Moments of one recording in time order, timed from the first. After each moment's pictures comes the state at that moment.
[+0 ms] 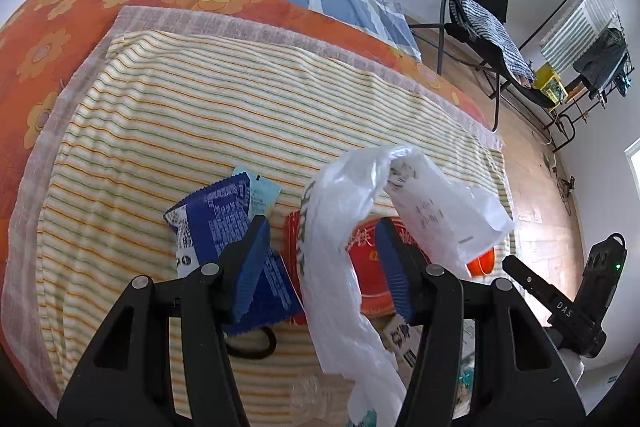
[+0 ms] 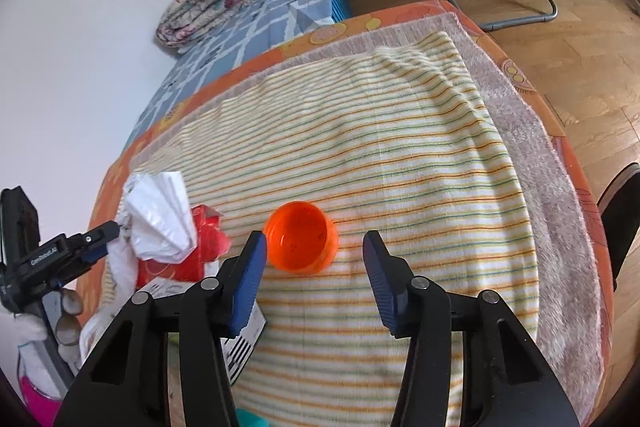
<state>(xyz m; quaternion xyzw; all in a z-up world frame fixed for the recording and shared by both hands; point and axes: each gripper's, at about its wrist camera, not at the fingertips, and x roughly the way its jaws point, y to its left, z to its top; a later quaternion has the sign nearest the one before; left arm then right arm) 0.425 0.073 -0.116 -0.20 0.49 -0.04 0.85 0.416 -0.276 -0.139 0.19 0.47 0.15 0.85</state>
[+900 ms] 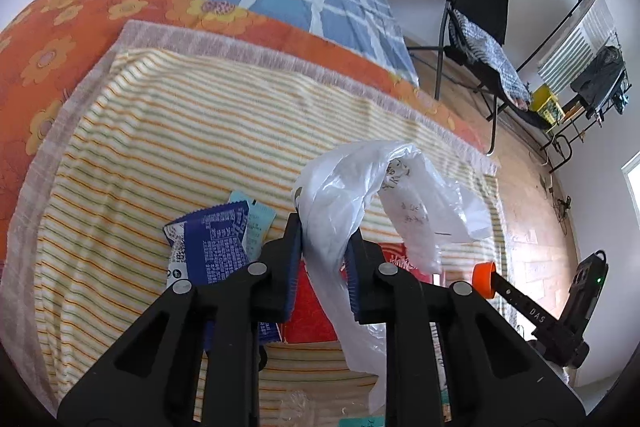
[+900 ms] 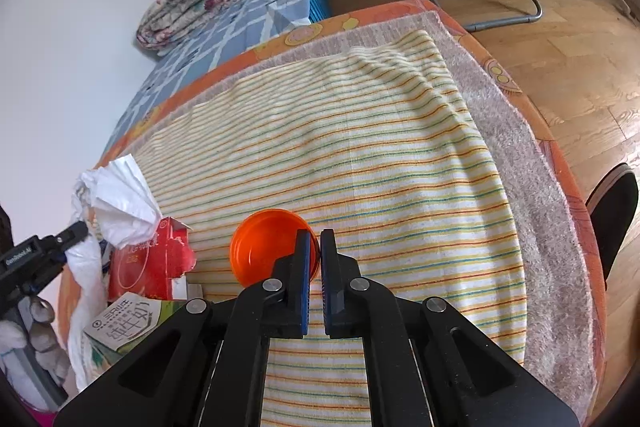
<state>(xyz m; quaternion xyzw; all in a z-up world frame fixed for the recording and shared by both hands) 0.423 0.077 -0.101 -0.21 0.45 -0.03 0.86 0.424 -0.283 -0.146 0.18 0.47 0.11 0.86</state>
